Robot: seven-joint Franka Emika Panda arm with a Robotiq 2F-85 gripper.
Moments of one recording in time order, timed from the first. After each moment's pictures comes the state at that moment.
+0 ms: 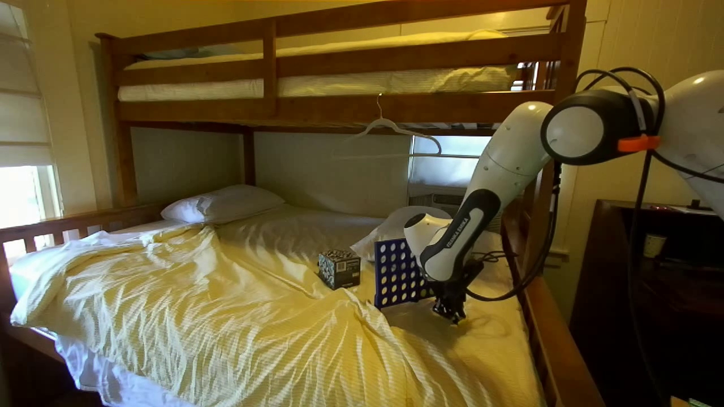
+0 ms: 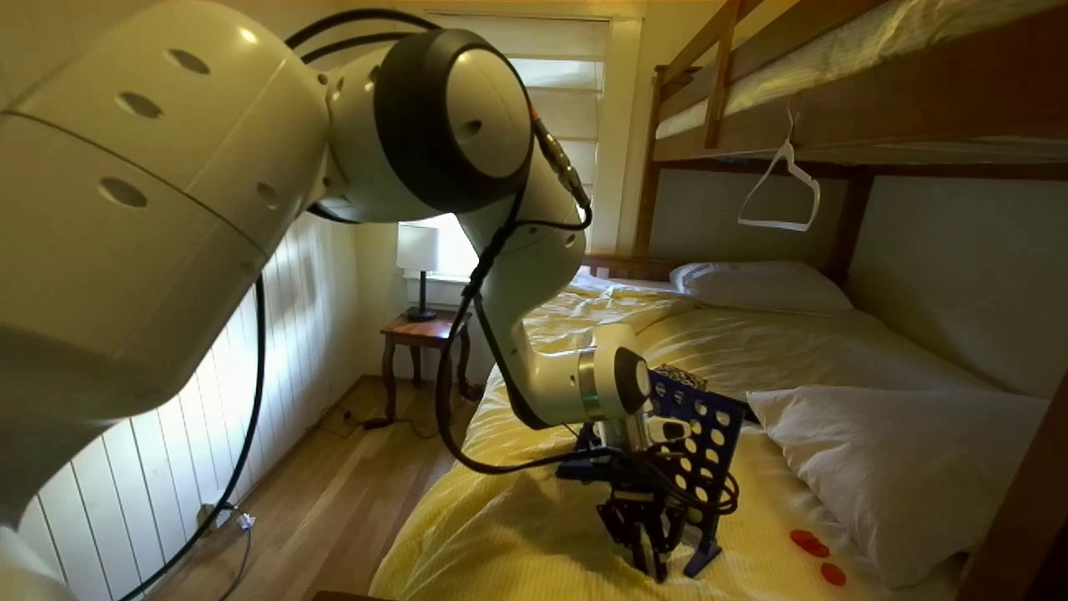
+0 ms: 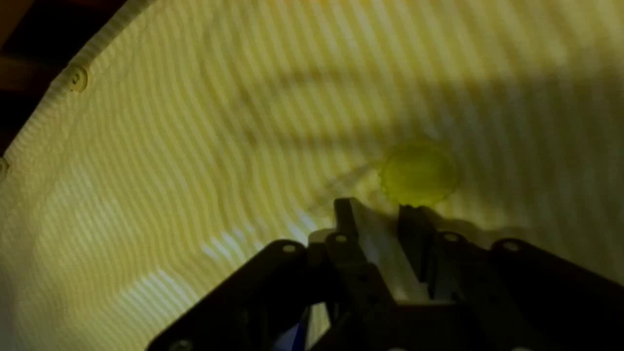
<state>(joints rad) 0.06 0.72 -0.28 -1.86 -0.40 2.32 0.28</state>
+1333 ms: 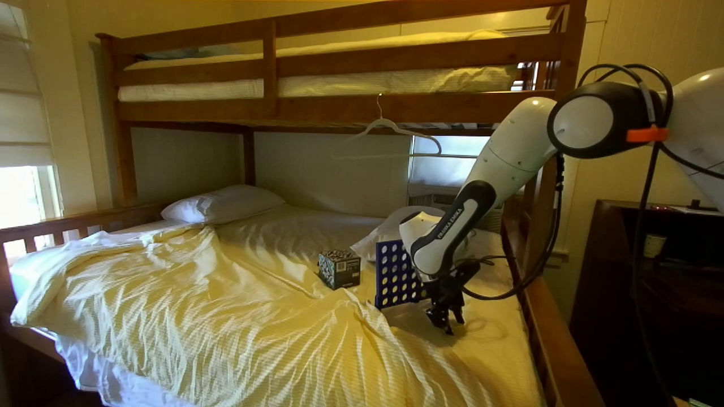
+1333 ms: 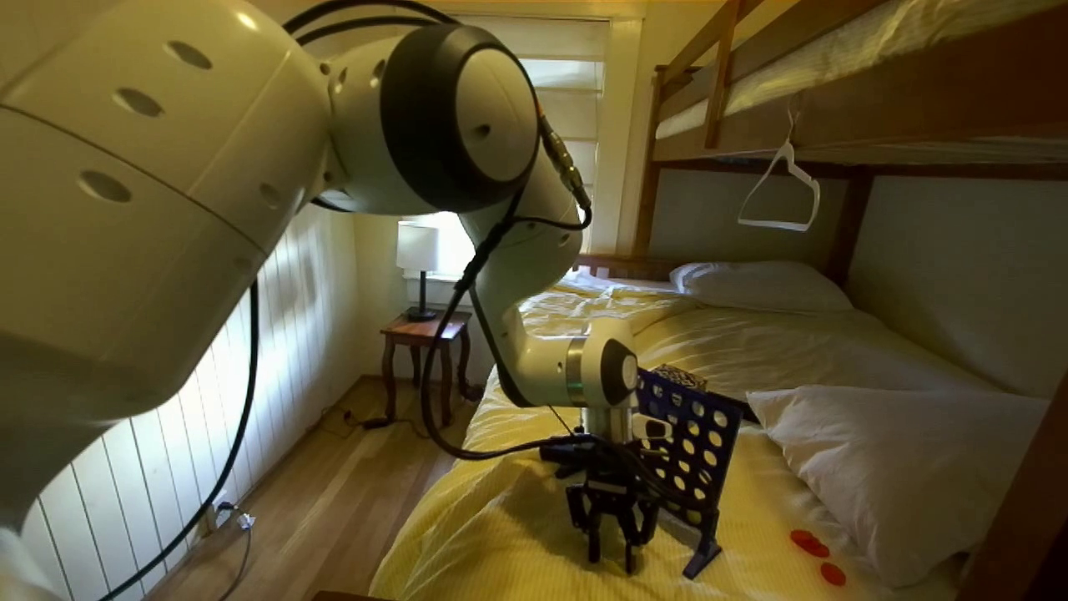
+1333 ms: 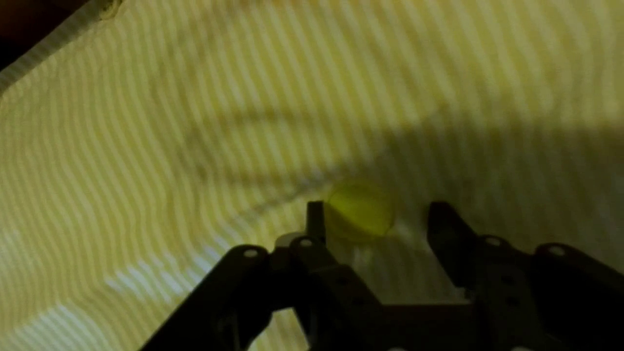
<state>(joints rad) 0.01 0.69 -0.17 -1.85 -0.29 2.22 0.18</state>
